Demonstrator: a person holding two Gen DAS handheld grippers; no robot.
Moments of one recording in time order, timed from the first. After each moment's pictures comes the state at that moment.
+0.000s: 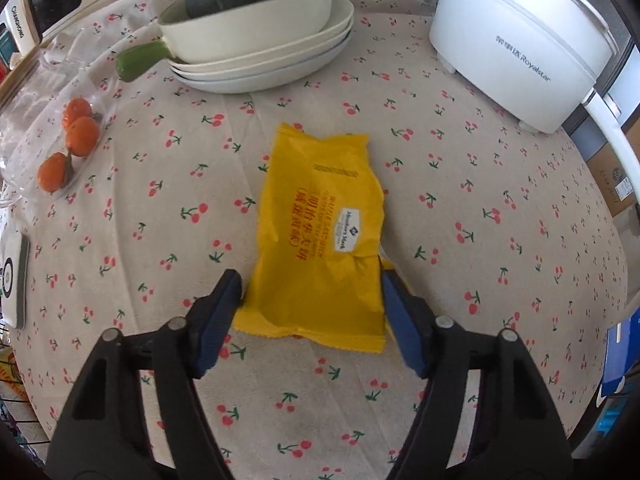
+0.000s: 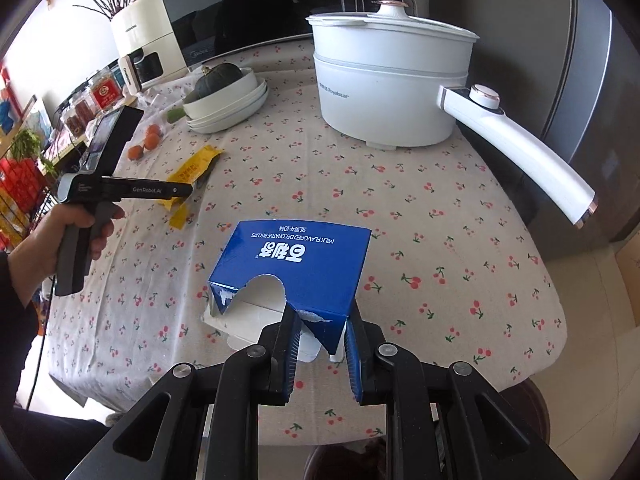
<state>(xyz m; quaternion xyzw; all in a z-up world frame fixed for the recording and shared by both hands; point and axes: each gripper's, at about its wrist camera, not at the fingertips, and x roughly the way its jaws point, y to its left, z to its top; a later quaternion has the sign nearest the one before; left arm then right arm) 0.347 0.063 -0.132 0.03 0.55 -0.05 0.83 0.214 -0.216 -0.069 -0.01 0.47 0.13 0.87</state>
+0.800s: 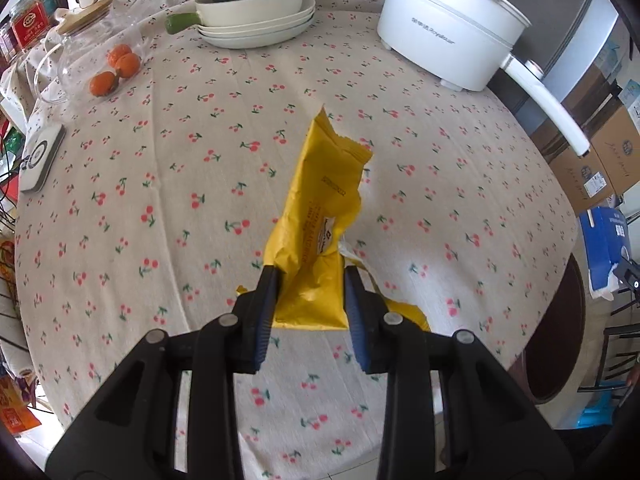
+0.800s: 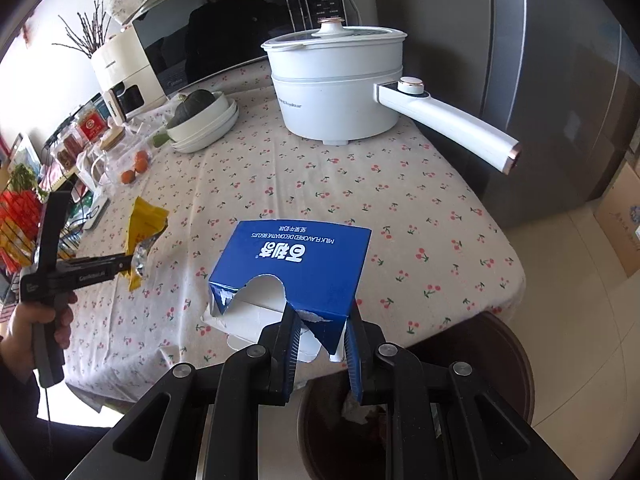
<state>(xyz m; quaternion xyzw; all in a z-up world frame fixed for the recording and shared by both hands) 0.193 0.050 -0.092 -0.03 0.54 -0.07 0.84 0.150 -0.260 -0.039 0.04 0.46 0.08 0.88</state>
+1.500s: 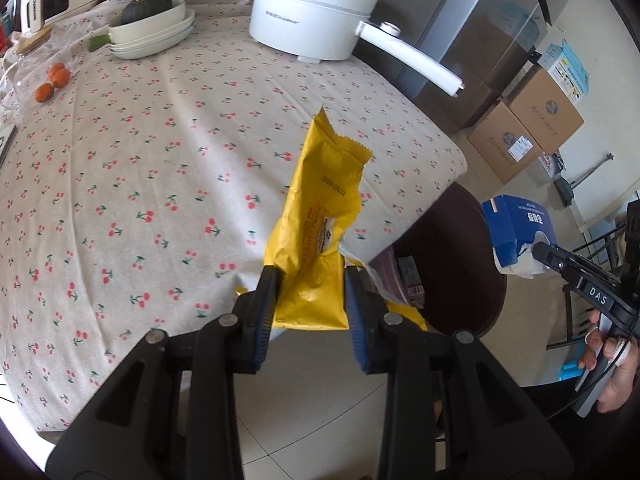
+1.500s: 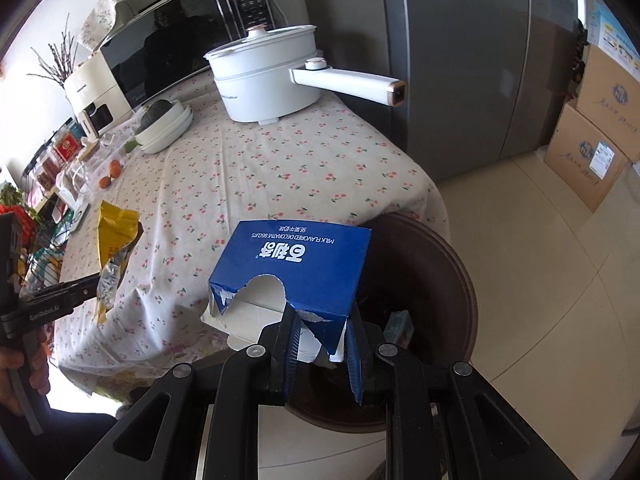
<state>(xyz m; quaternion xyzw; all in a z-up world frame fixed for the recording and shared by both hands) 0.093 -0.046 -0.062 -0.05 0.52 -0.19 0.83 0.041 -0.326 -0.049 0.09 0.46 0.00 0.88</state>
